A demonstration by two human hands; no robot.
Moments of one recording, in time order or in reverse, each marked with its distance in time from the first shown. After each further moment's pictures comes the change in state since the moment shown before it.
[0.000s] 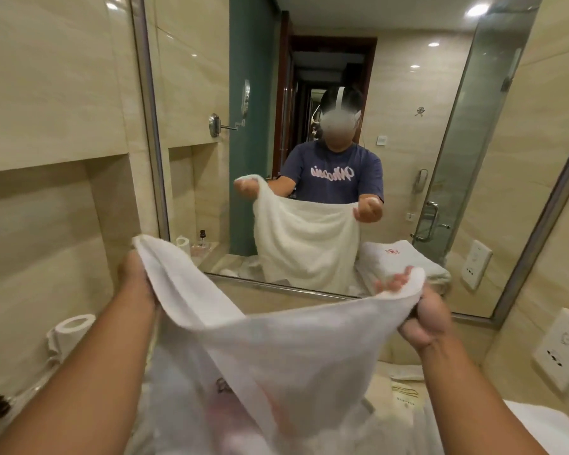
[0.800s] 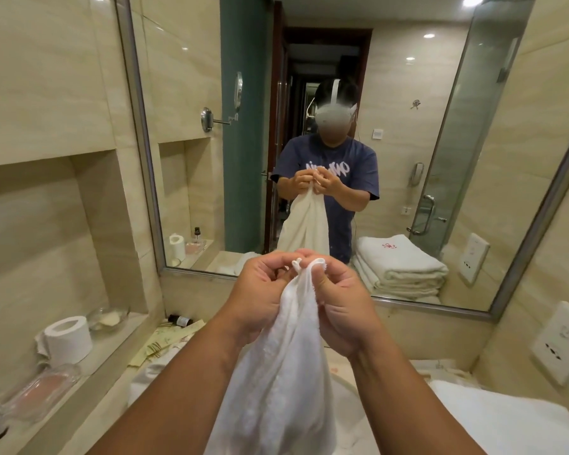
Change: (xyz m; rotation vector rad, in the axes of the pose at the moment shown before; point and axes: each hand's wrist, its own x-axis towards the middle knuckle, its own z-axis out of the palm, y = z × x) left_hand -0.113 0.033 0.145 -0.368 -0.495 0.514; right_hand -0.048 0.068 0.107 -0.323 -0.328 0.006
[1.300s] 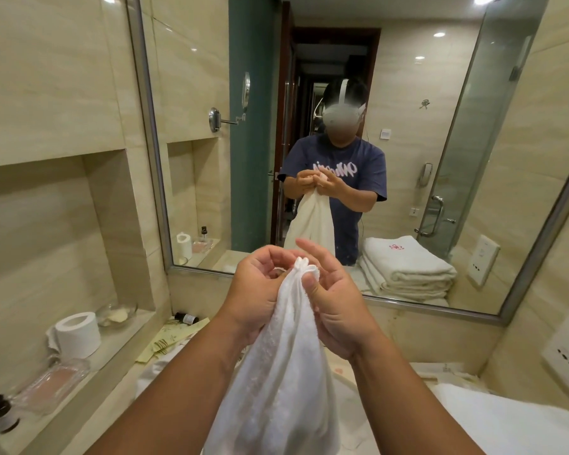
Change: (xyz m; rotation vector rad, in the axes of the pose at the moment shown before) left_hand -0.005 0.008 -0.001 -0.076 0.146 -0.037; right_hand 0.006 0.010 0.000 -0.056 -0.095 0.005
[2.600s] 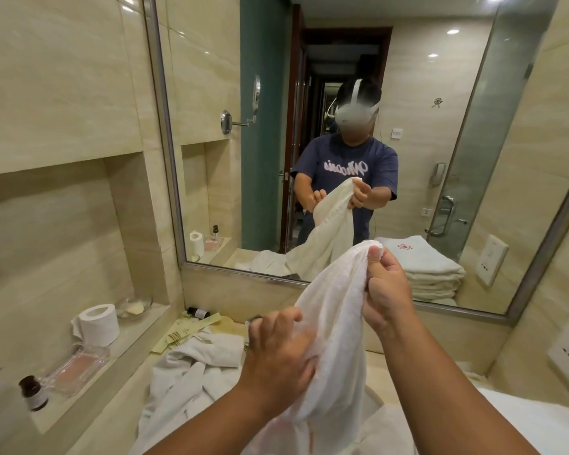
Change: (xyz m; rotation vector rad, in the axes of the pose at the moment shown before) left_hand -0.061 -0.111 -0.010 1.478 0.039 0.637; right_hand 0.013 -0.018 -0.056 0.041 0.602 -0.032
